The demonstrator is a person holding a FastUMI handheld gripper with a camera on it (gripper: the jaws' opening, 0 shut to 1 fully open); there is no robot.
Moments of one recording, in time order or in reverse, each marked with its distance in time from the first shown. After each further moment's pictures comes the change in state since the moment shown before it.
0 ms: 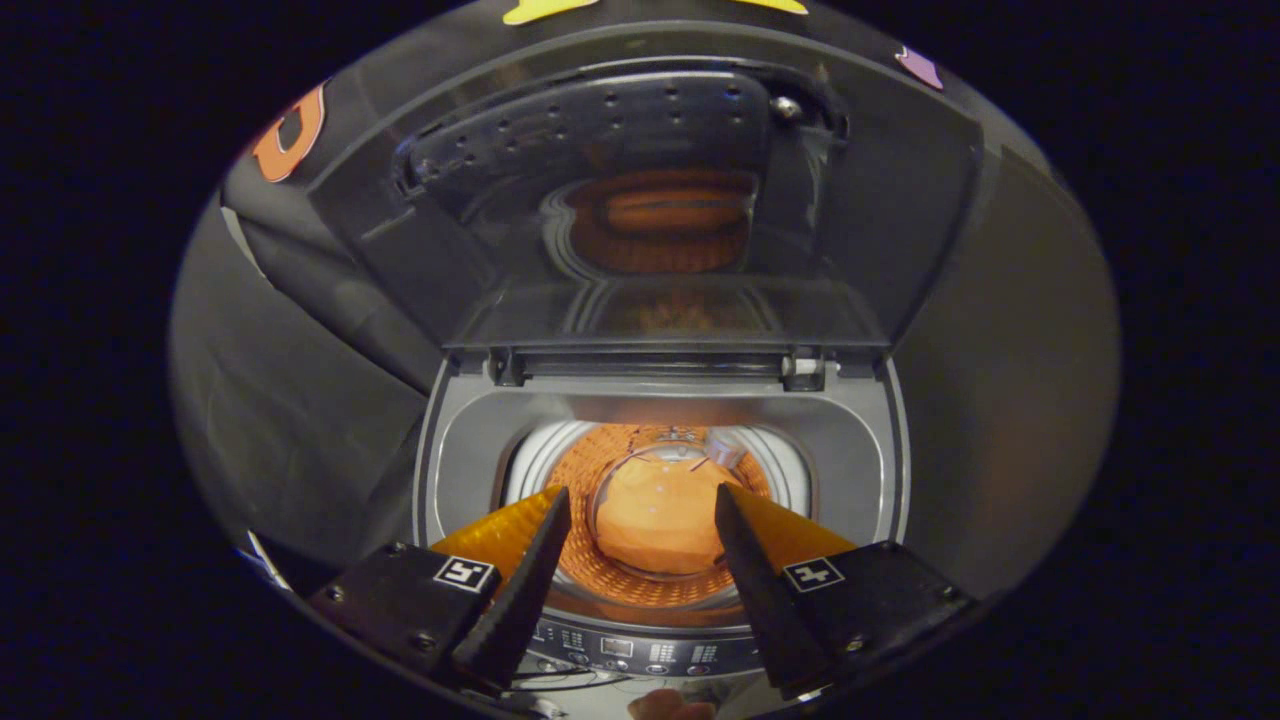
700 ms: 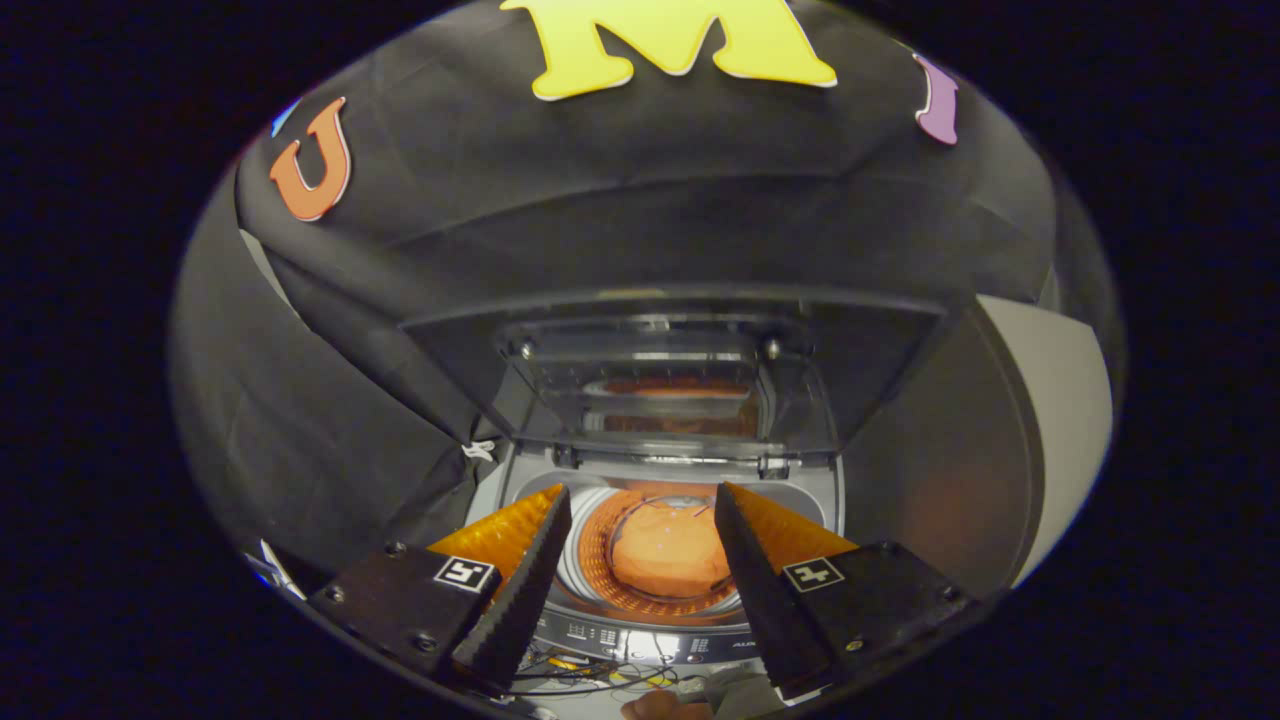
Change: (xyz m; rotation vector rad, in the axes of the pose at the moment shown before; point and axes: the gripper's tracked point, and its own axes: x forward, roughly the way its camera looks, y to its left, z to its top) arm -0.106 0.029 0.091 -0.035 -0.139 0.024
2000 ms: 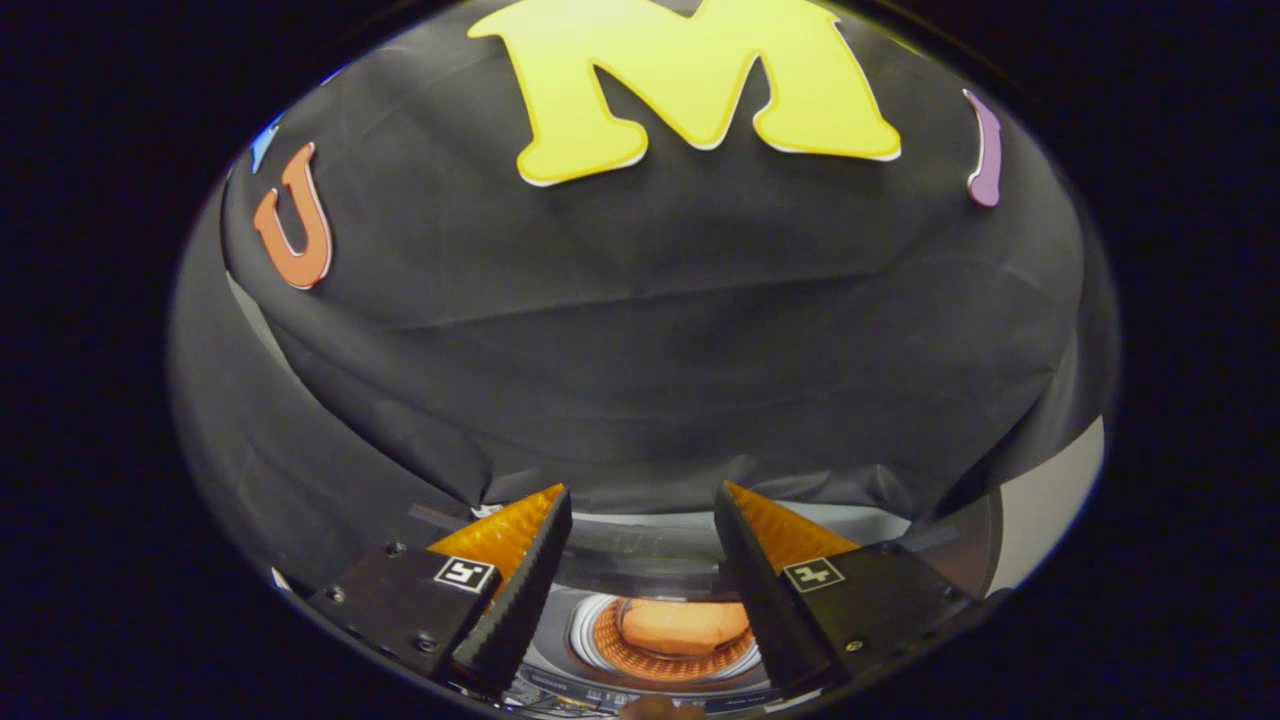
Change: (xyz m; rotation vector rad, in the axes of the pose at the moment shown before) arm 0.050 0.008 0.140 -0.004 -0.110 0.022
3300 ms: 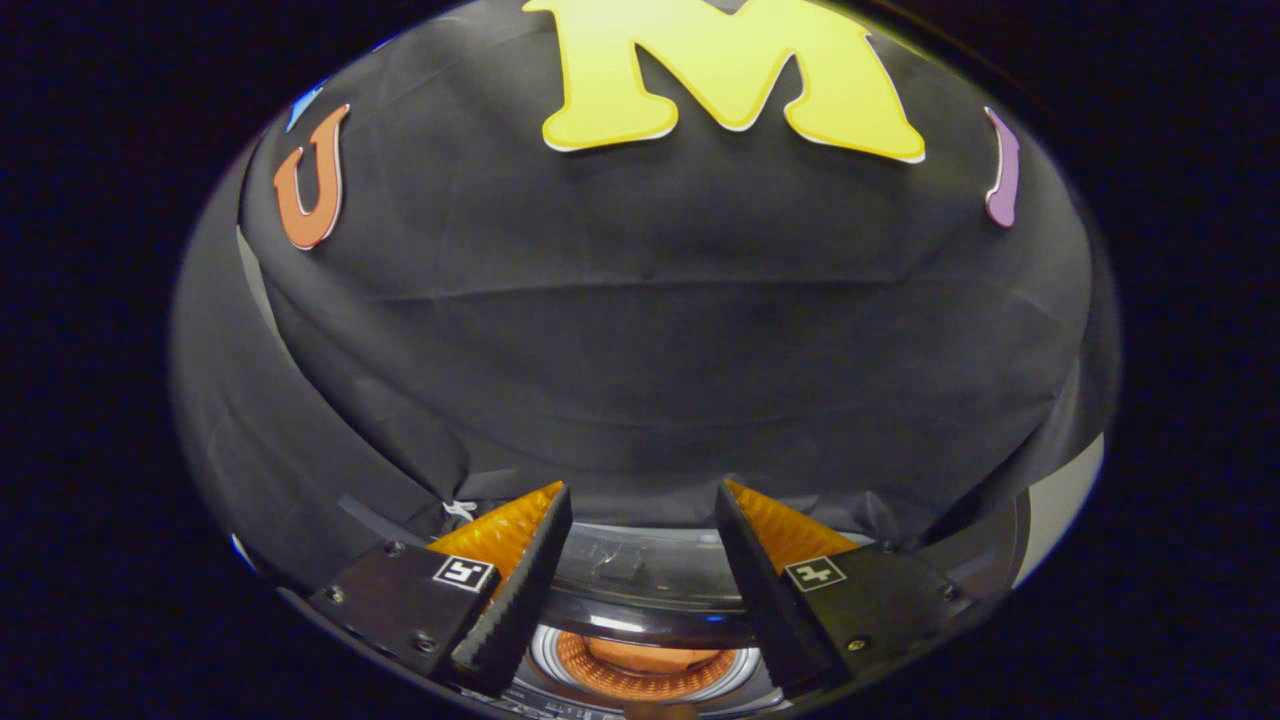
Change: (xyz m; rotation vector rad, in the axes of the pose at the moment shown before) arm 0.026 -0.001 -0.023 -0.089 -0.063 -0.021
